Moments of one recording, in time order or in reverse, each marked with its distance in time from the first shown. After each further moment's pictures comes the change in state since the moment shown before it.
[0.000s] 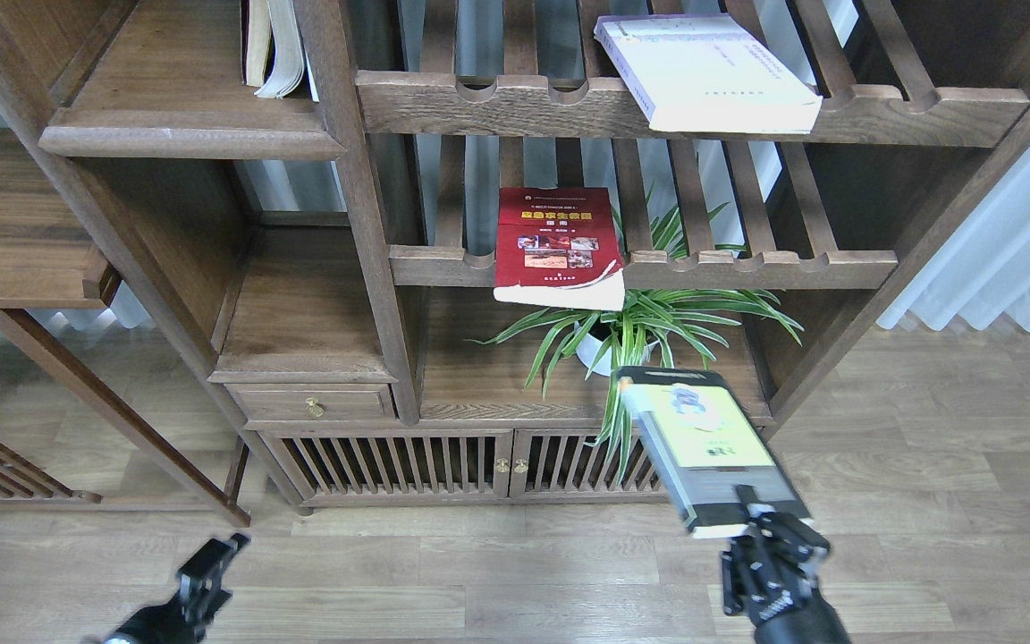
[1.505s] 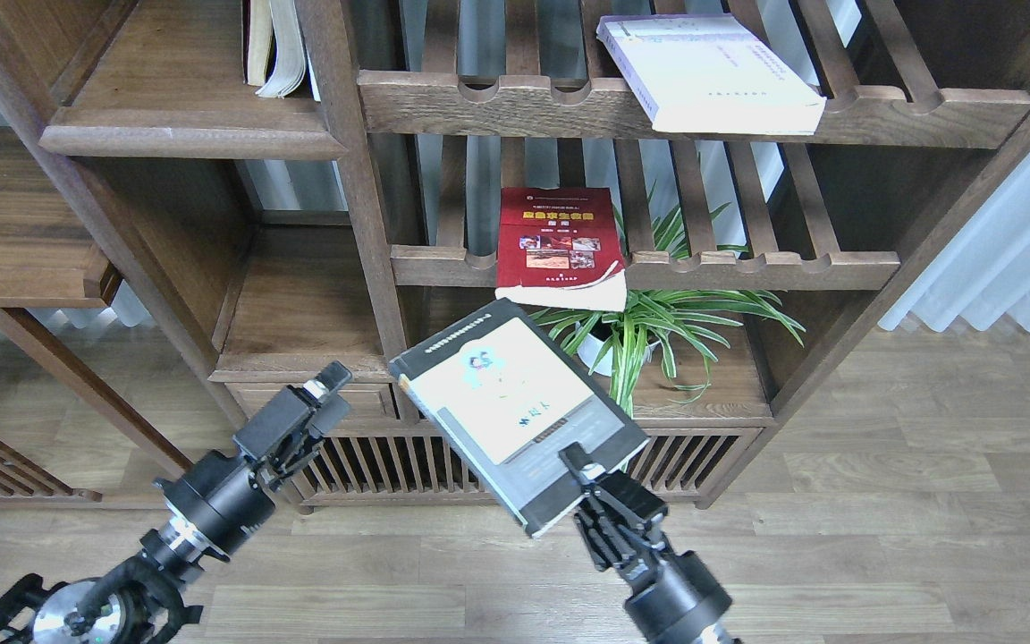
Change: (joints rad) left arm 0.115 0.008 0.050 -0.814 -0.023 0.000 0.025; right arm 0.203 0.149 -0.164 -0.022 -0.387 0.000 -0.107
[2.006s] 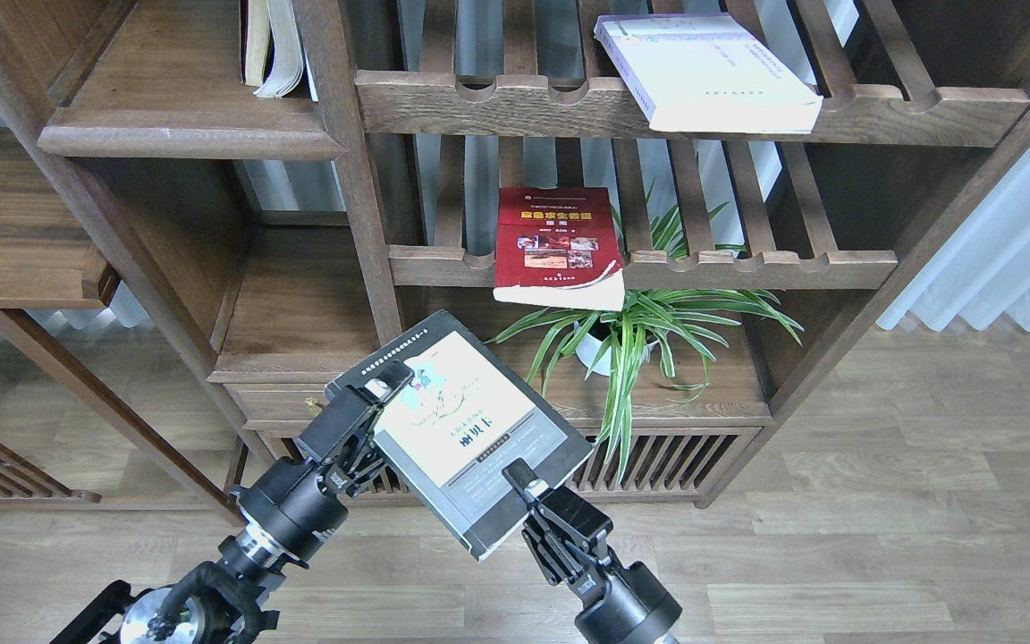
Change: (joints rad) left arm -0.055 -0.126 0.049 0.060 0.019 0.000 -0.003; right arm -0.006 0.092 -0.007 -0.056 -0.082 0.000 -0.011
